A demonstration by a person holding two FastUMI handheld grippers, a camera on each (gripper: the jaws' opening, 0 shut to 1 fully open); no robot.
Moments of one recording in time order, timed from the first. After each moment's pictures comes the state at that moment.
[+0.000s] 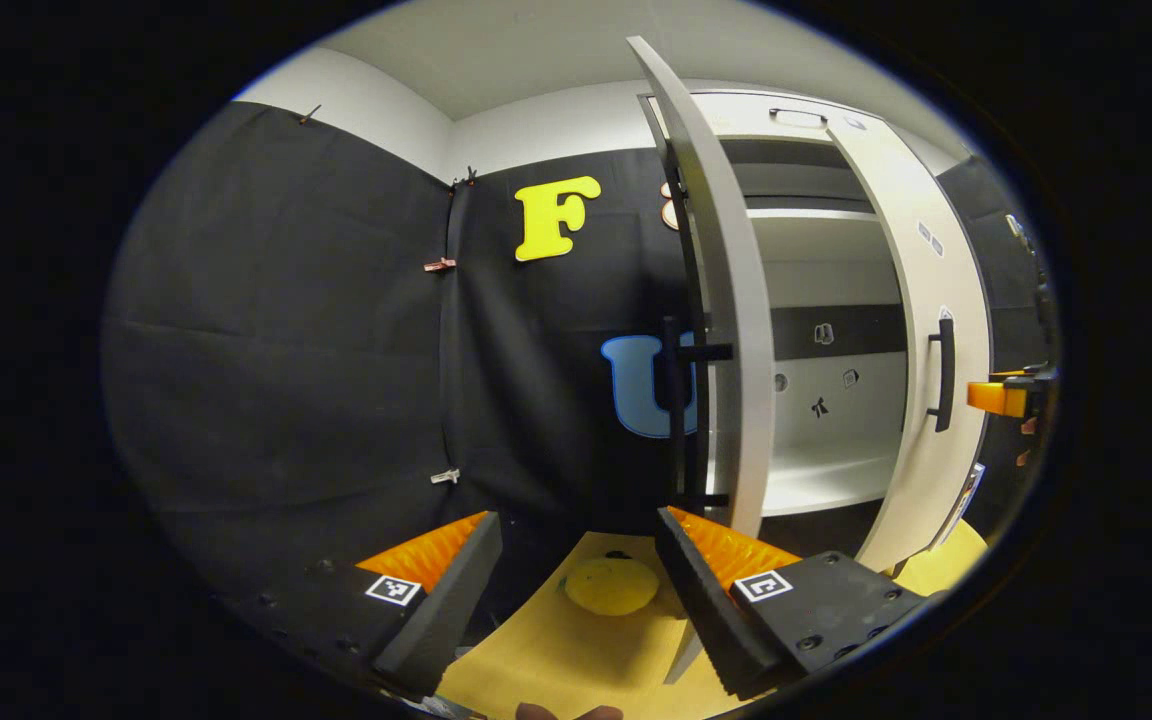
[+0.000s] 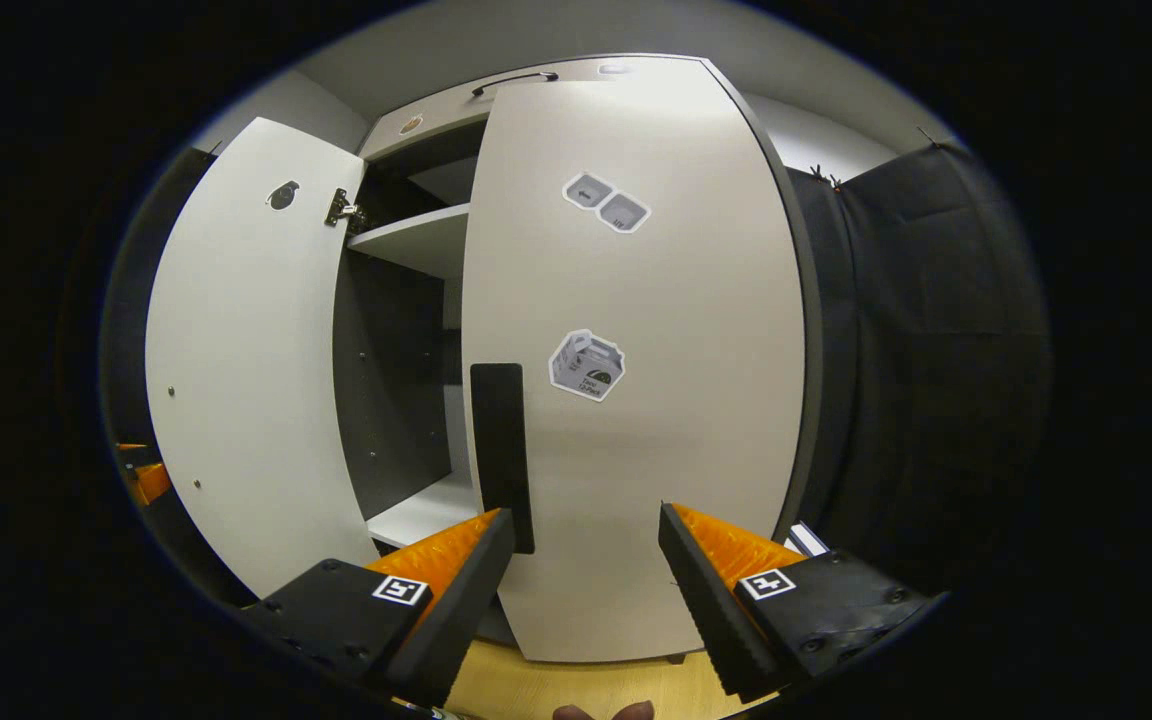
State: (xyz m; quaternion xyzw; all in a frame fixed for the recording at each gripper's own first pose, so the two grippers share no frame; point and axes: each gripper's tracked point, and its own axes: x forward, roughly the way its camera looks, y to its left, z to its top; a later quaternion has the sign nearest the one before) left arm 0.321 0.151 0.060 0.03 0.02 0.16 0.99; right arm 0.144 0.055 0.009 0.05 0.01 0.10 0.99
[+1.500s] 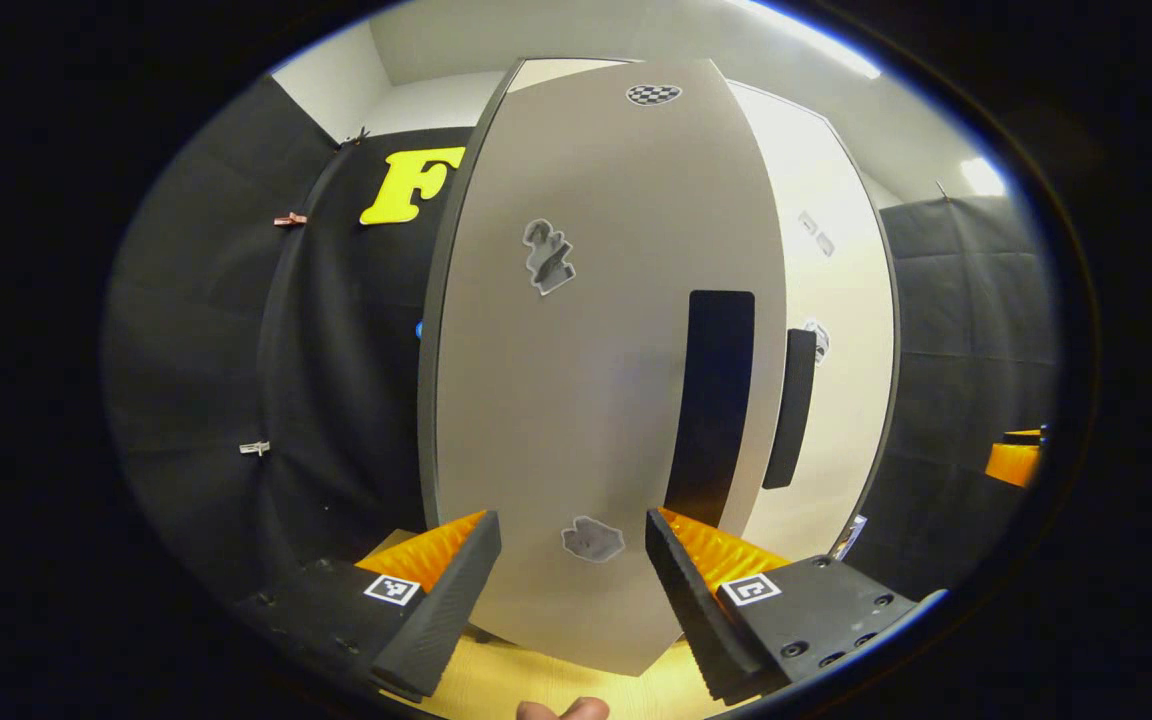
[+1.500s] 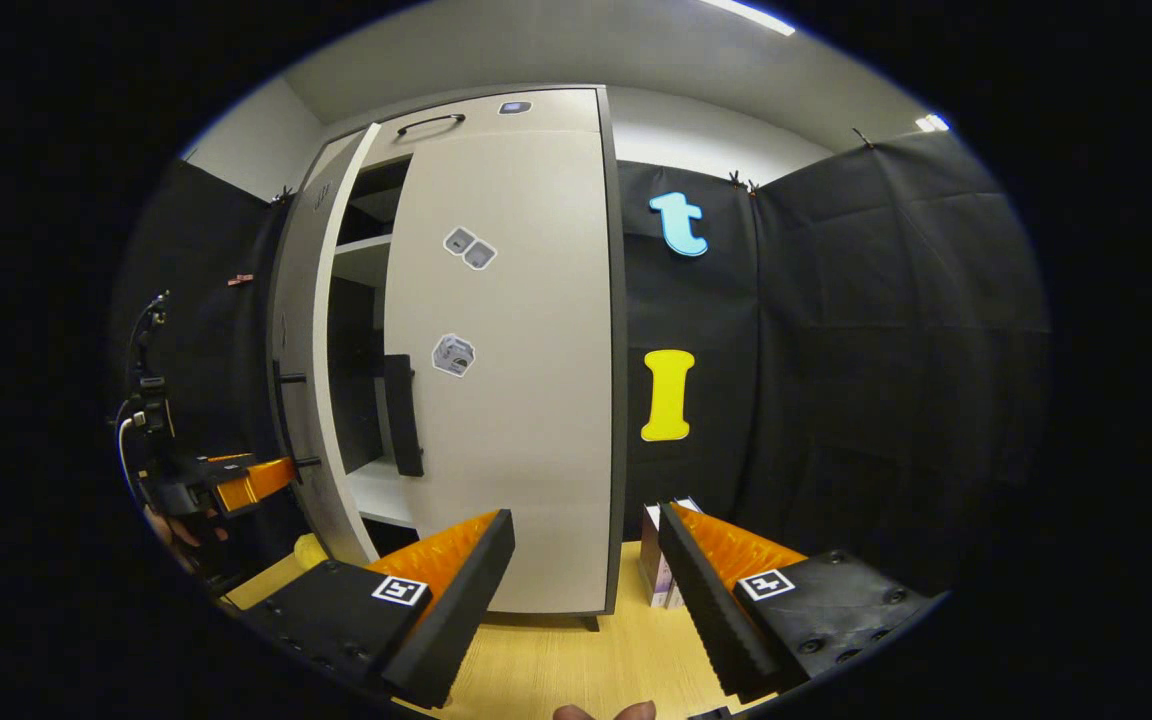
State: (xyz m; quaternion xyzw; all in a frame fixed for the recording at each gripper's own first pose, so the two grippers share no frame) left arm 0.442 -0.079 0.043 -0.04 0.02 -0.02 1.00; right arm 0.060 -0.070 -0.004 0.06 0.02 0.01 1.00
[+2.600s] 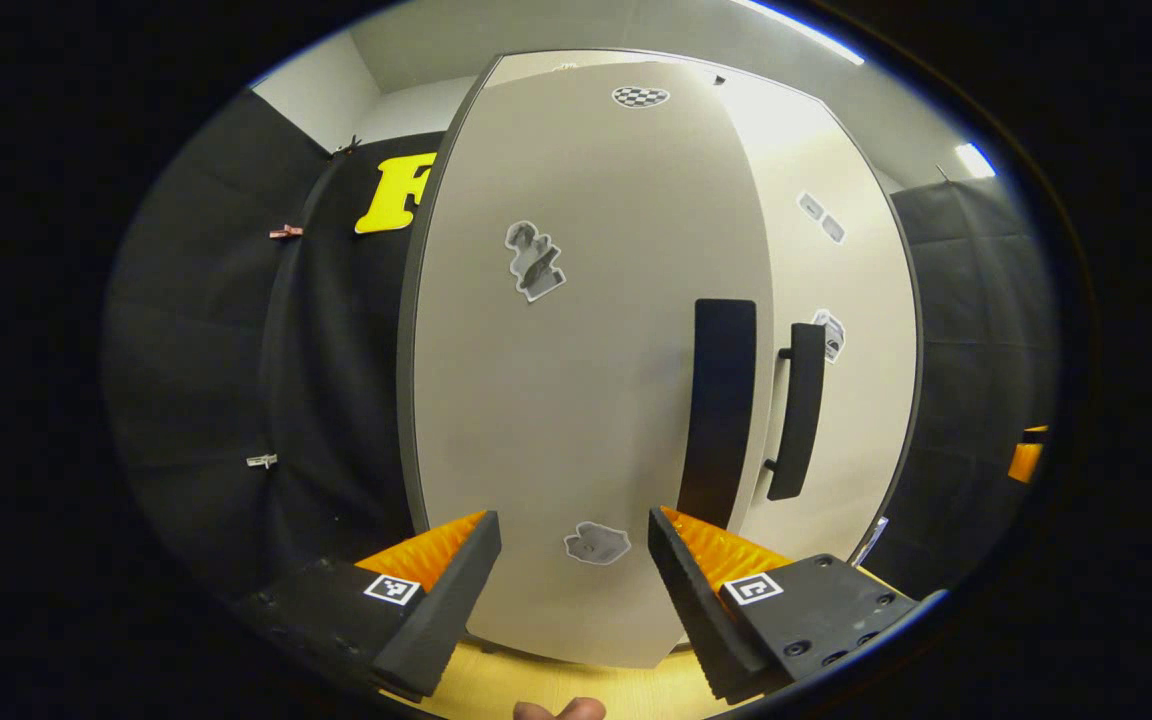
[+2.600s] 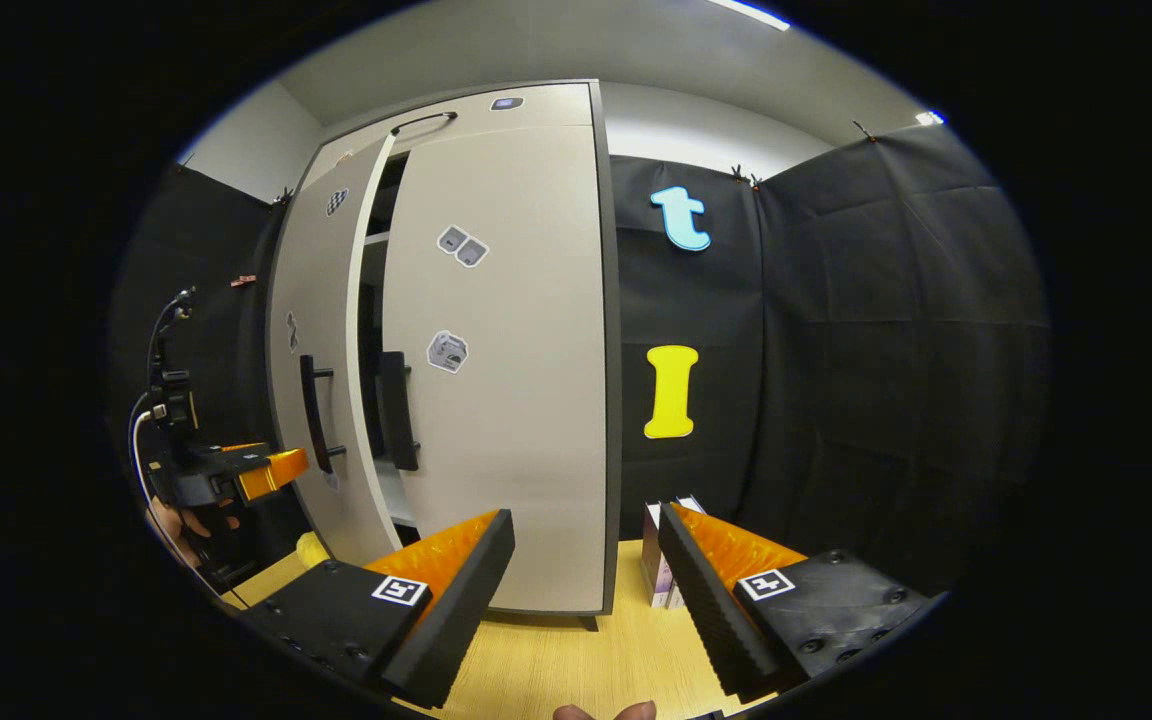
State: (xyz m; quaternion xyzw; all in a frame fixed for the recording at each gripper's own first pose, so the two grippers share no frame) left arm 0.466 -0.086 0.052 -0.01 0.02 -0.01 1.00; right arm 0.061 -0.072 -0.006 0.06 0.03 0.02 1.00
